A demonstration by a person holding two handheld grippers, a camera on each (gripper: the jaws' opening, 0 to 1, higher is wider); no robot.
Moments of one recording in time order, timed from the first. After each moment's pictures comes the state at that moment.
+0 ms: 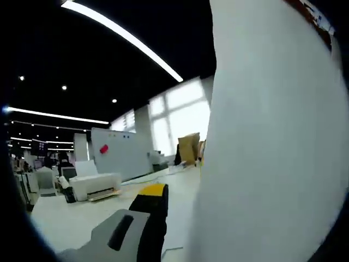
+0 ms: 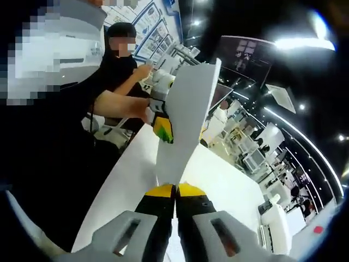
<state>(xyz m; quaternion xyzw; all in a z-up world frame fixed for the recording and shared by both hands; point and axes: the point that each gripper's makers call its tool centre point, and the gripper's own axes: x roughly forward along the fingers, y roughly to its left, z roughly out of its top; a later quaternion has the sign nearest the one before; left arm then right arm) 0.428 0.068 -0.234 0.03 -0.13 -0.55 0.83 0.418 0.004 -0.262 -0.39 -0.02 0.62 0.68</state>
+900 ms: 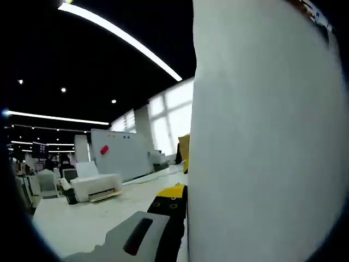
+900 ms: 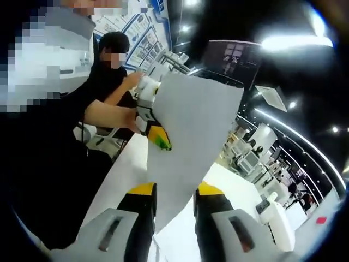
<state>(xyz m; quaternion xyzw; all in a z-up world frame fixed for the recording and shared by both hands) 0.426 0.066 -0.237 0.05 -0.13 -0.54 0.83 0.426 0.005 -0.251 -0.35 -0.04 0.60 0.72</state>
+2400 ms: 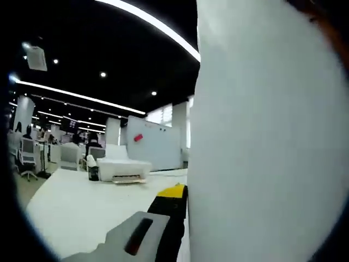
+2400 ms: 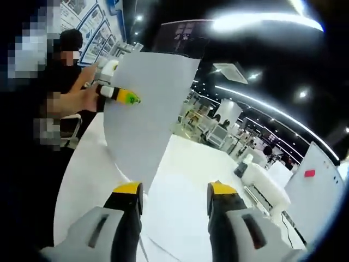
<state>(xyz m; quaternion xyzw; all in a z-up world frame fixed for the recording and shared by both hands) 0.476 0.112 -0.229 -0.06 -0.08 -0.42 0.90 0.509 -0.053 -0.281 -0.29 0.01 0.47 0.84</state>
